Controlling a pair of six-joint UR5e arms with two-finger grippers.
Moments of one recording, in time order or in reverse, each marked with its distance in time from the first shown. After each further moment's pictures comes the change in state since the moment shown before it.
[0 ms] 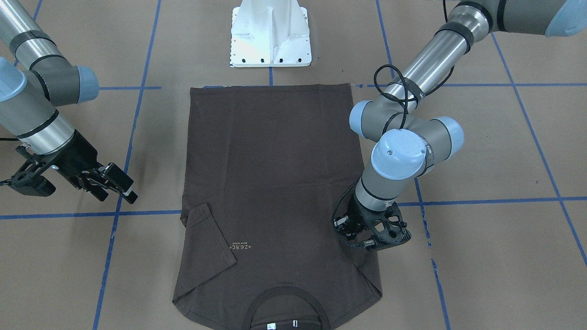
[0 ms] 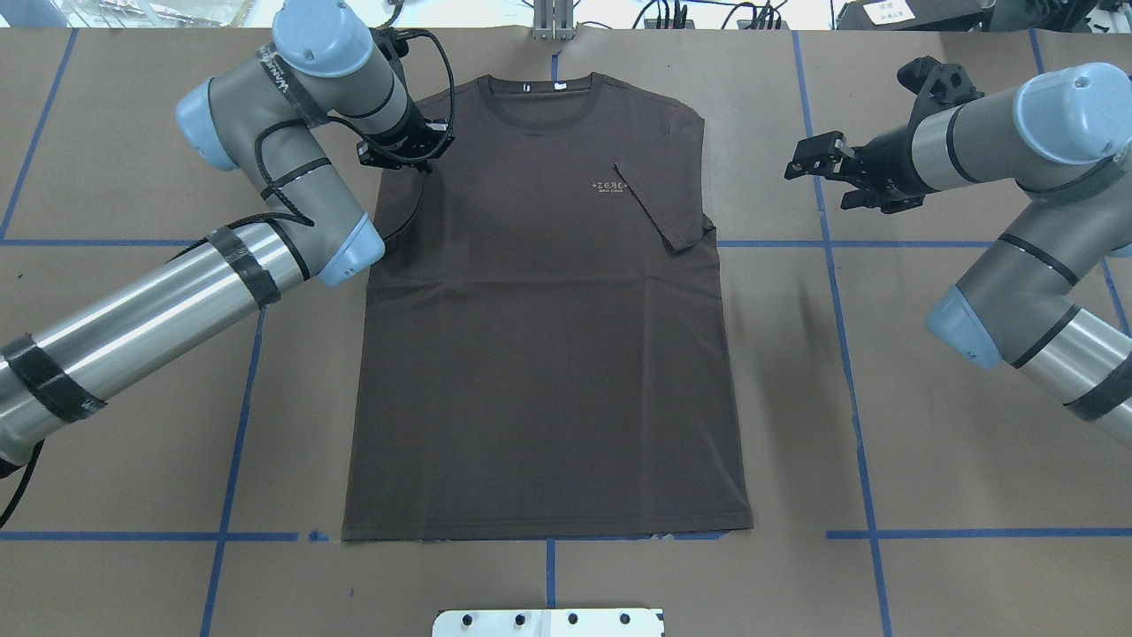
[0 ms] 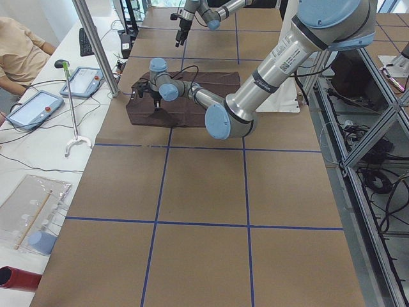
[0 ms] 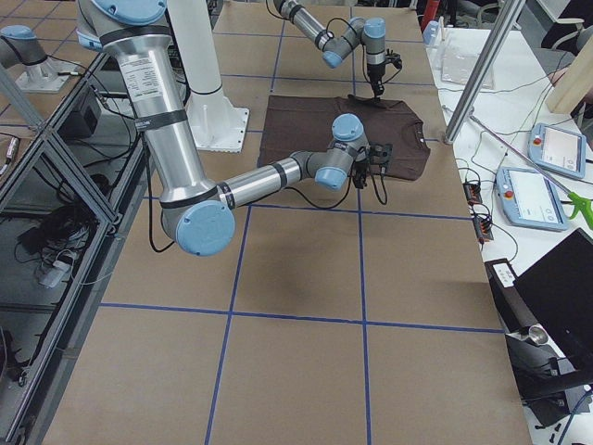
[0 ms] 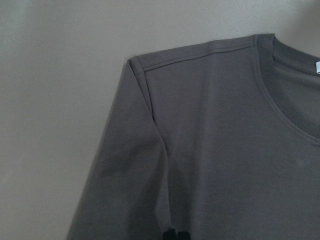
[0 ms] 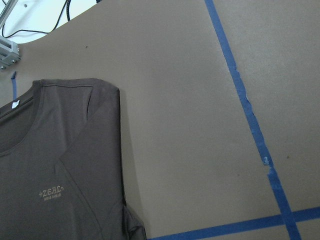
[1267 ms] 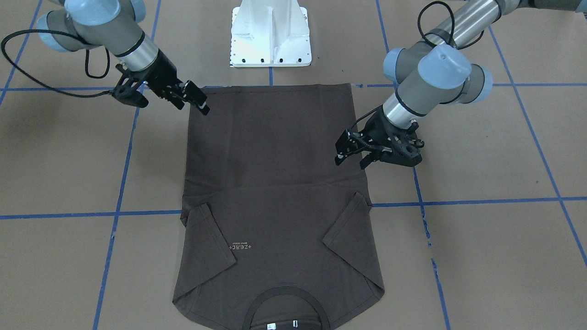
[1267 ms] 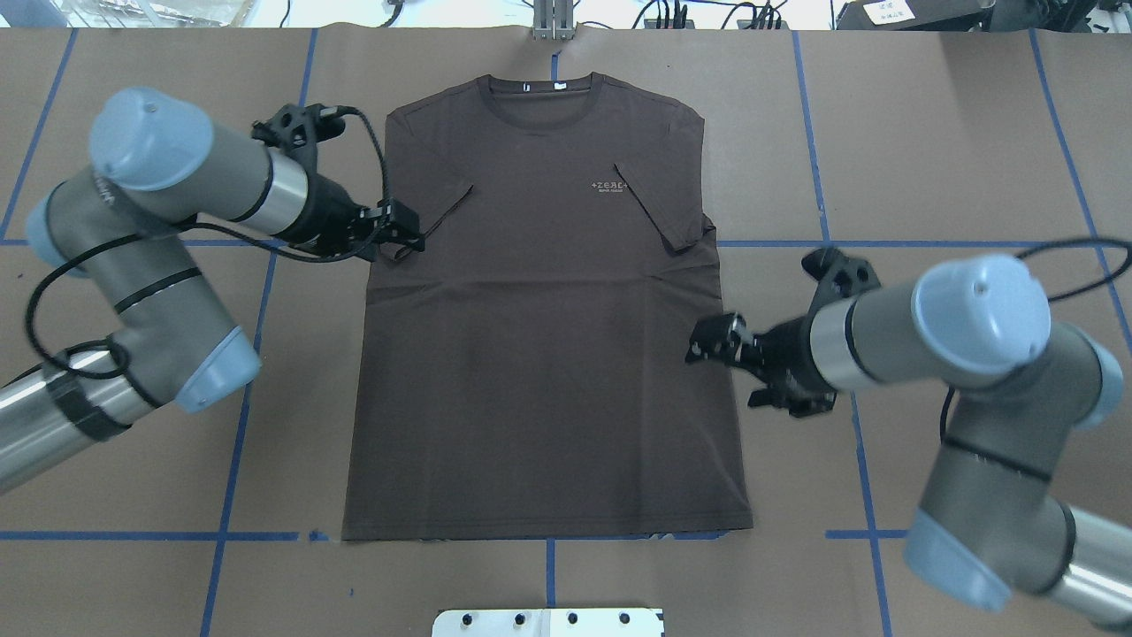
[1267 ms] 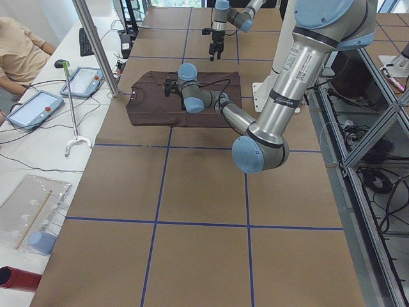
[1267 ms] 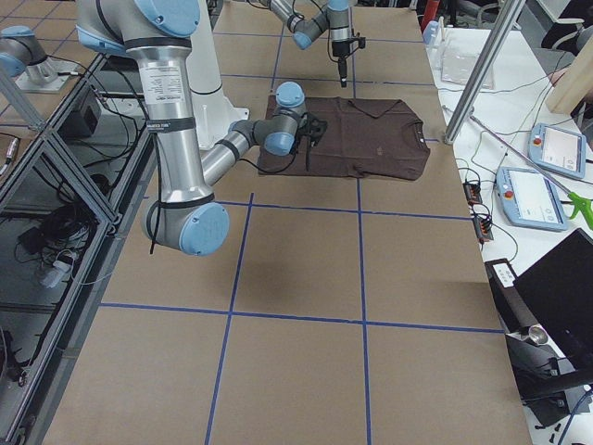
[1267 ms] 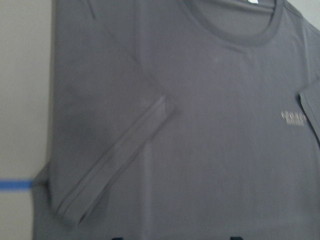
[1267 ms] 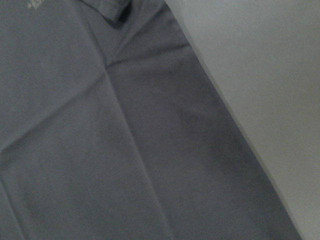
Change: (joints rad) left arm 0.061 0.444 -0.604 -0.152 -0.137 -0.019; right arm -0.474 -0.170 0.468 -0.265 -0.174 0.448
